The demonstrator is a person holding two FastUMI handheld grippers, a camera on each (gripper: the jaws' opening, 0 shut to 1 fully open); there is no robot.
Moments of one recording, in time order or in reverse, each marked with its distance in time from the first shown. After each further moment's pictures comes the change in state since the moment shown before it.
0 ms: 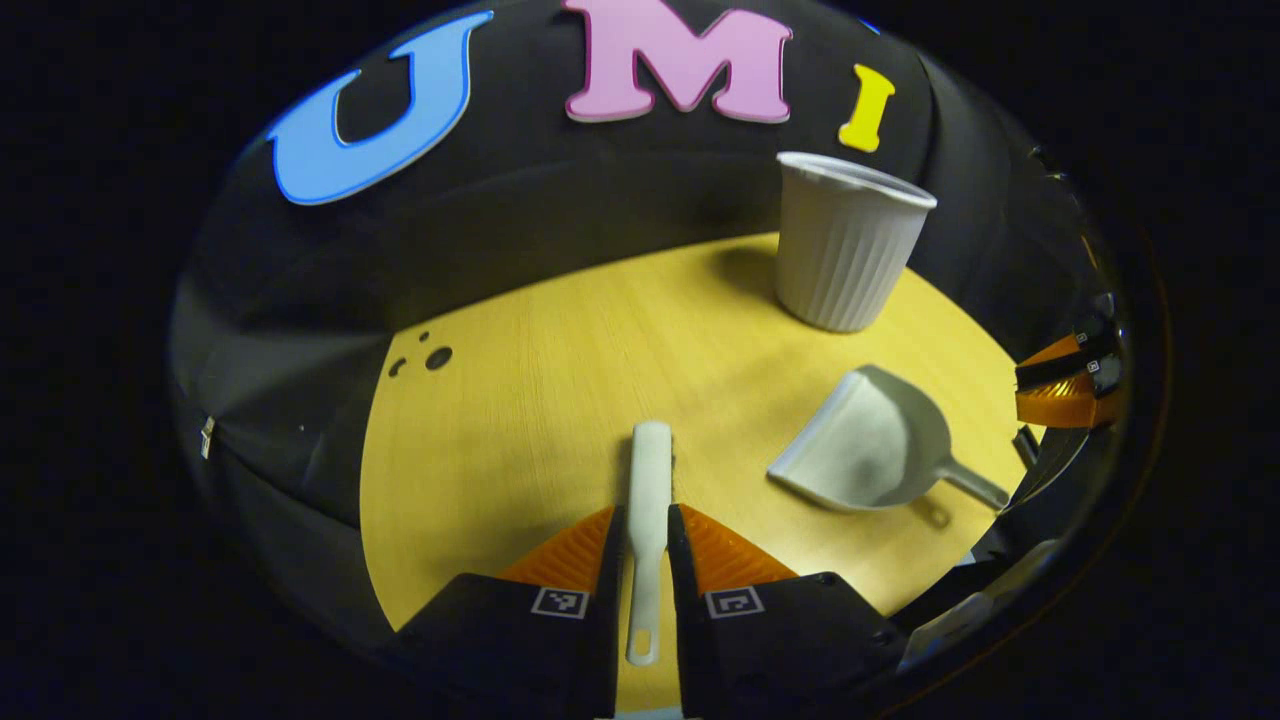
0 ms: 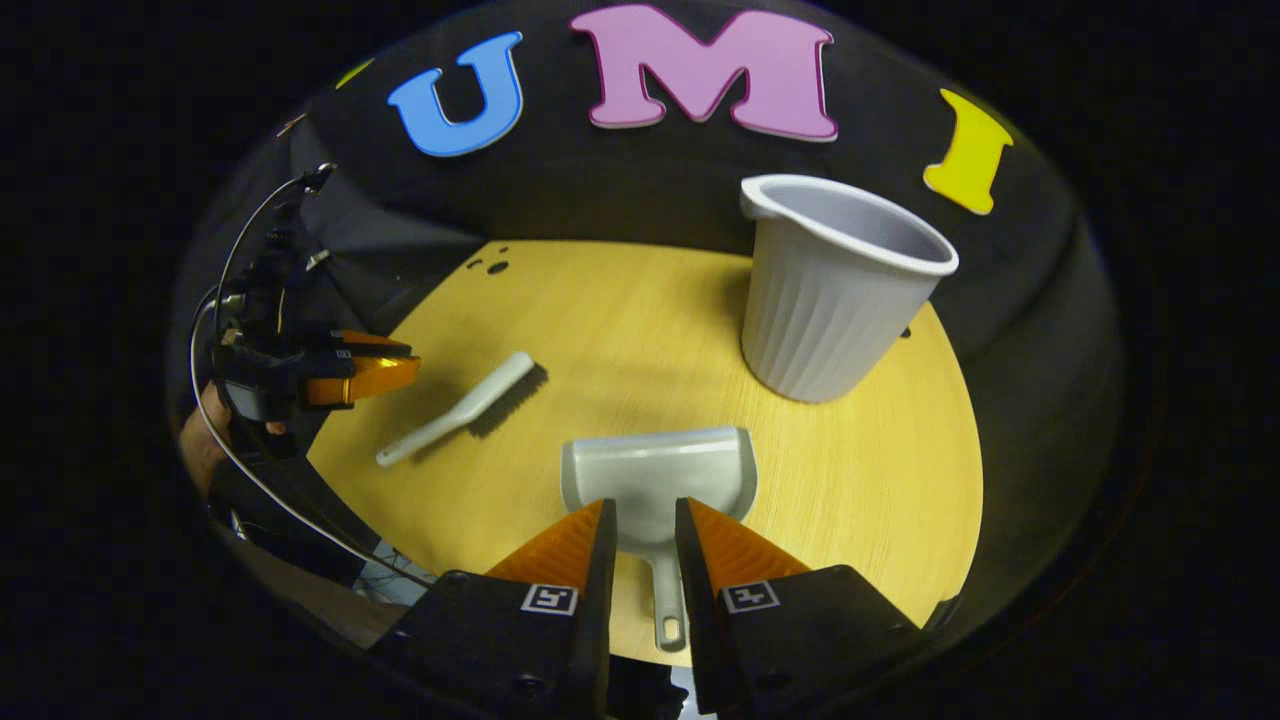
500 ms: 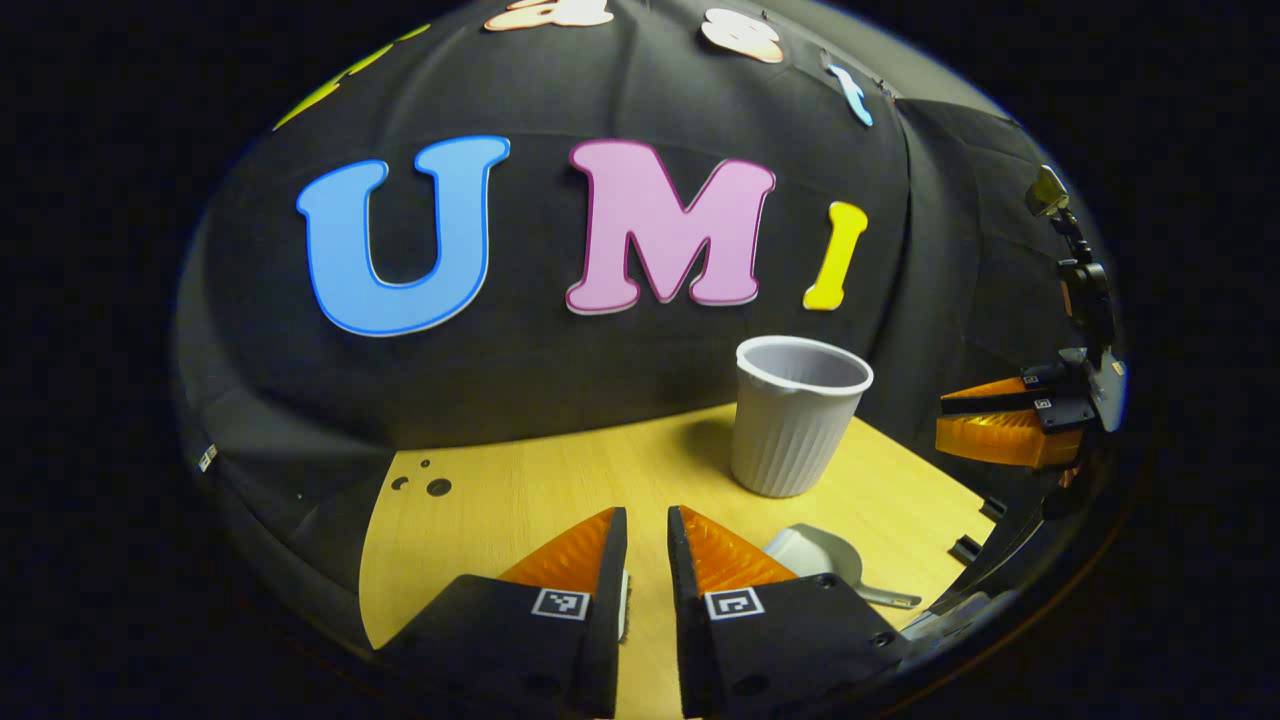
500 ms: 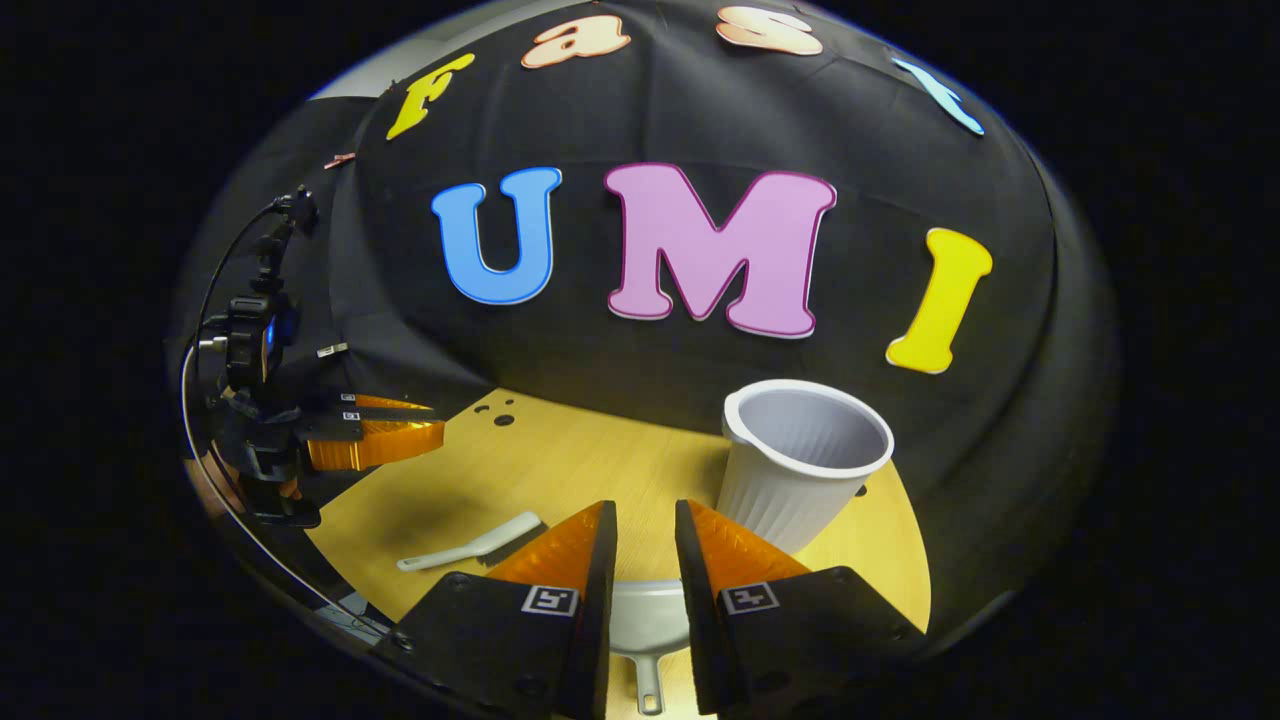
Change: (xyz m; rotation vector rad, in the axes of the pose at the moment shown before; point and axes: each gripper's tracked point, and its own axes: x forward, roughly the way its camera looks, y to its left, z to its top) left arm -0.088 -0.024 0.118 -0.070 -0.416 -0.052; right arm -0.074 0.007 0.115 -0.103 -0.460 -0.061
